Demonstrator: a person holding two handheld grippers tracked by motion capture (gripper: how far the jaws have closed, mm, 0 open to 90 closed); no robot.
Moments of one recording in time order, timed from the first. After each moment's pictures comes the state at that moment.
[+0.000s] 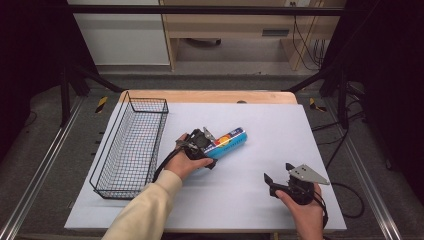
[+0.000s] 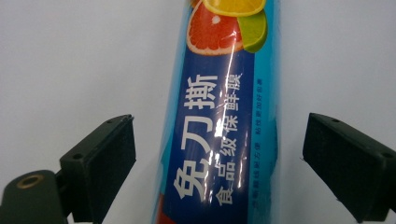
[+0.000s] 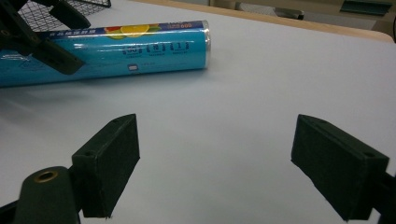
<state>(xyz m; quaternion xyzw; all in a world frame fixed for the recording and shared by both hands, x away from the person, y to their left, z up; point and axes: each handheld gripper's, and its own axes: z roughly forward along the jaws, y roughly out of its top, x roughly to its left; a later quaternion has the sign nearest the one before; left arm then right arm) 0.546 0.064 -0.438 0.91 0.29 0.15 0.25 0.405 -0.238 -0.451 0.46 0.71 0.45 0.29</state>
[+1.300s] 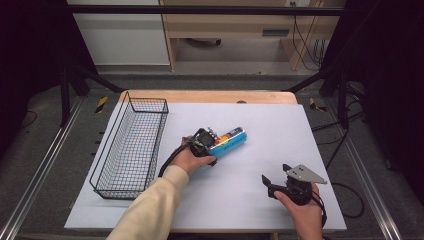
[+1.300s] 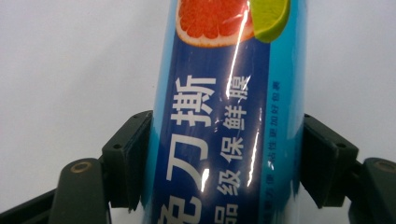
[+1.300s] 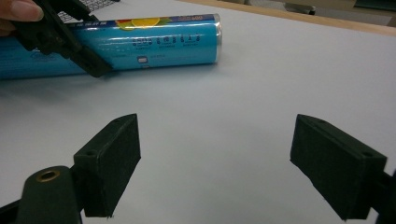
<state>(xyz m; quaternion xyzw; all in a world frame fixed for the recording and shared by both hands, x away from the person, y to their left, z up) 0.563 0.051 -0.449 0.93 0.30 0.12 0.19 0.406 -0.235 -0.453 0.45 0.72 0.45 0.27</state>
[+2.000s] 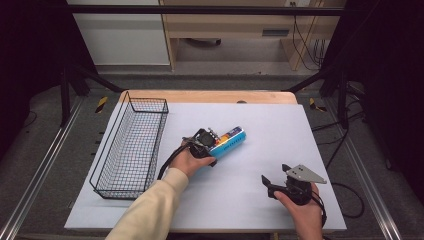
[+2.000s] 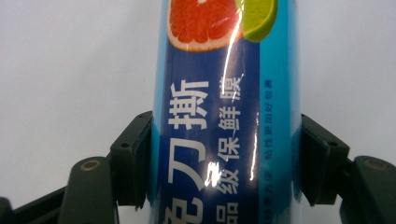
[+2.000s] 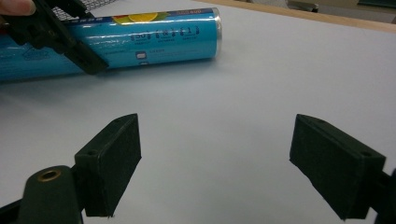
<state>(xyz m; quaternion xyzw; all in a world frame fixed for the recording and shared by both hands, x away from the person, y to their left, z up) 0.557 0.051 -0.441 0.93 0.30 0.10 0.19 0.407 -0.235 -0.454 0.45 0.72 0.45 0.27</state>
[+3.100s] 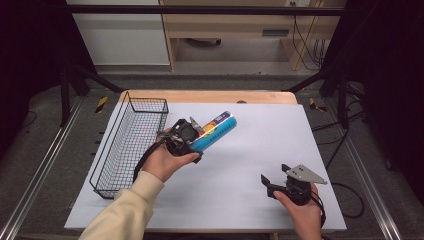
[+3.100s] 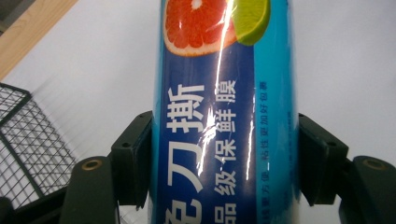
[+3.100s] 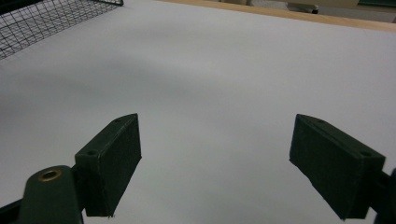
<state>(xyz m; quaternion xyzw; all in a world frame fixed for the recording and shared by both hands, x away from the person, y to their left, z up) 0.502 0.096 -0.340 0.91 0.31 0.17 0.22 0.406 -0.233 -0.454 0.46 0.71 0.46 0.26</state>
